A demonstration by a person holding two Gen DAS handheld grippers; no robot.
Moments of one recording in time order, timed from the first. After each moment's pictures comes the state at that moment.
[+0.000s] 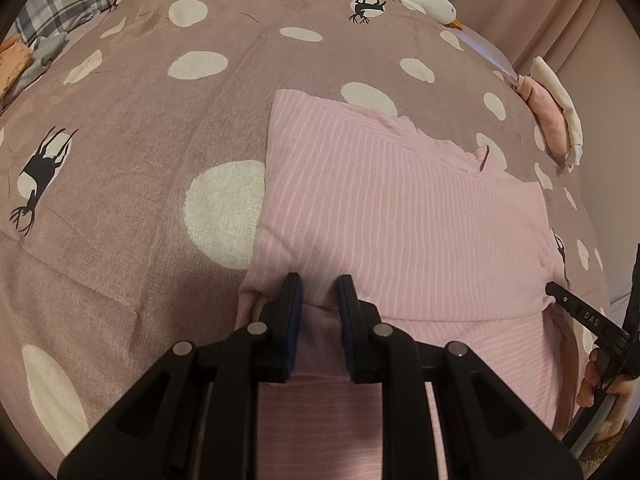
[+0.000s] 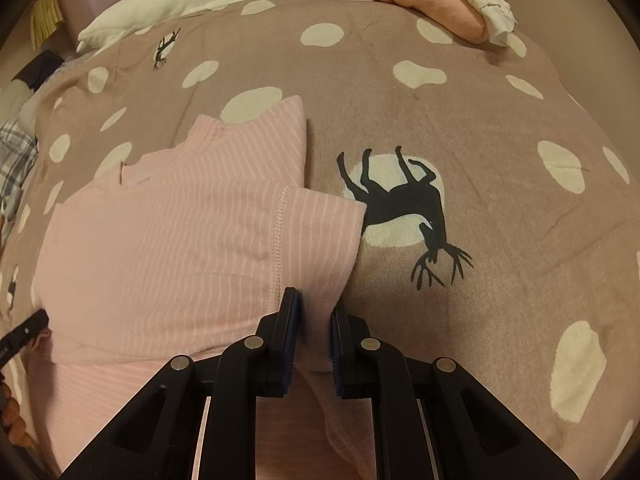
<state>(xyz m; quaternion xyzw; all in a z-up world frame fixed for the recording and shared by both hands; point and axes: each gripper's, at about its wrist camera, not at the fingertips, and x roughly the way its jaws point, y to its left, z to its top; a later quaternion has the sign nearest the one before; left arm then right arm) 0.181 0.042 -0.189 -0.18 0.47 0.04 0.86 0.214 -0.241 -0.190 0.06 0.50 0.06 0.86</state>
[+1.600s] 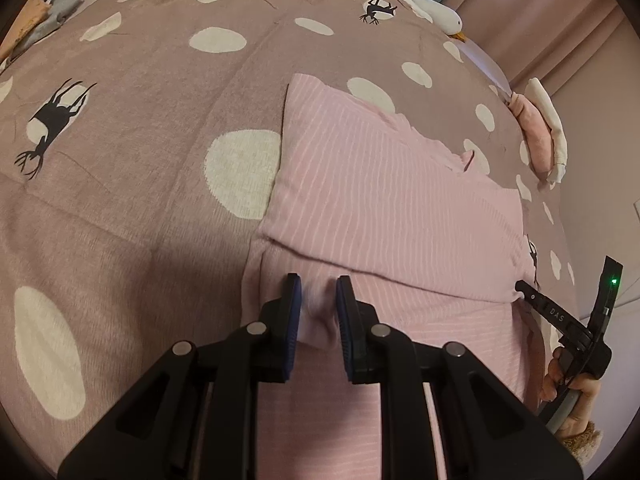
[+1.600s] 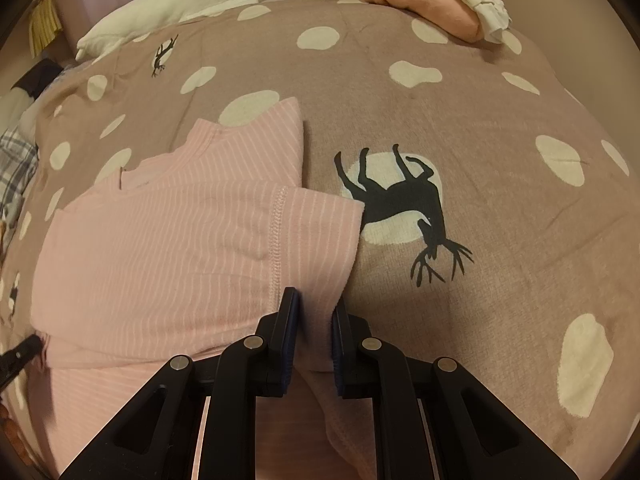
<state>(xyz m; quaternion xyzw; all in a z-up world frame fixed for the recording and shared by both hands) 0.152 0.052 -0.183 -0.24 0.48 0.02 0.84 0.211 -0.244 -0.193 0.07 0.49 0.06 0.87</state>
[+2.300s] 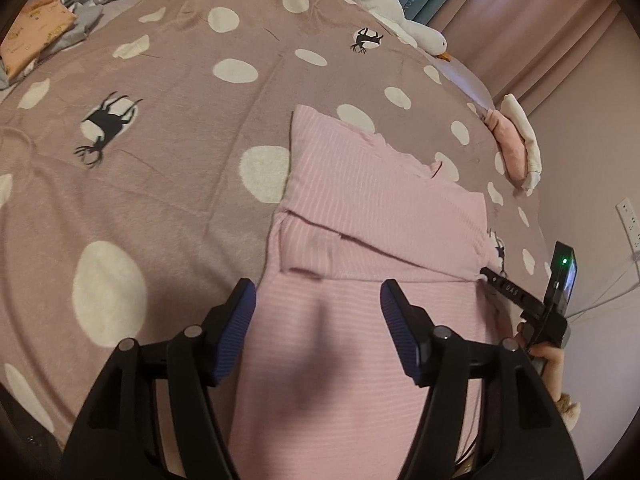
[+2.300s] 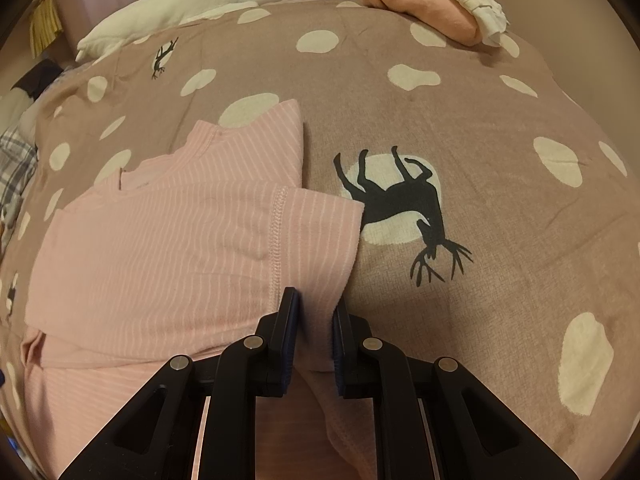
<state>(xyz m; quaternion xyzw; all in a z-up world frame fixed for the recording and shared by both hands) 0.091 0.055 -0.135 -0.25 0.45 0.02 0.86 0.208 -0.241 -0.194 0.07 0.48 0.05 0.87</state>
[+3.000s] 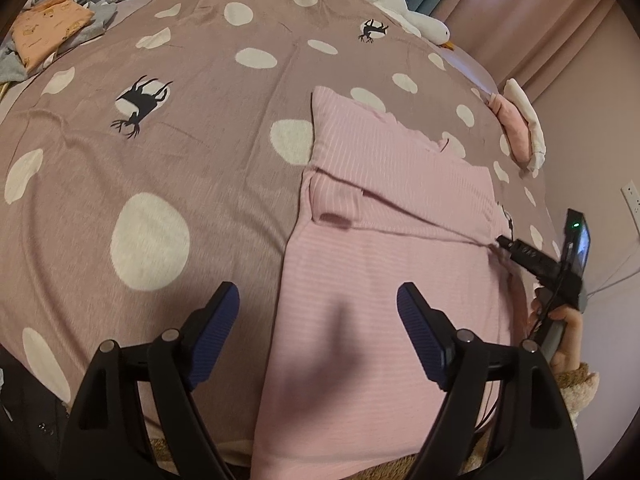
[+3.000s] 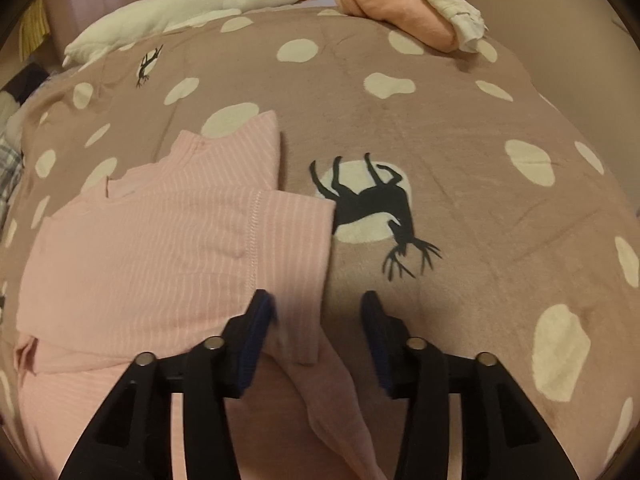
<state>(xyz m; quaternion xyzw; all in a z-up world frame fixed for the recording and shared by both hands) 0.047 0.056 -0.139 -0.23 0.46 0.03 0.86 0.196 -0.256 -0.181 0.08 0.48 0.02 0.88</state>
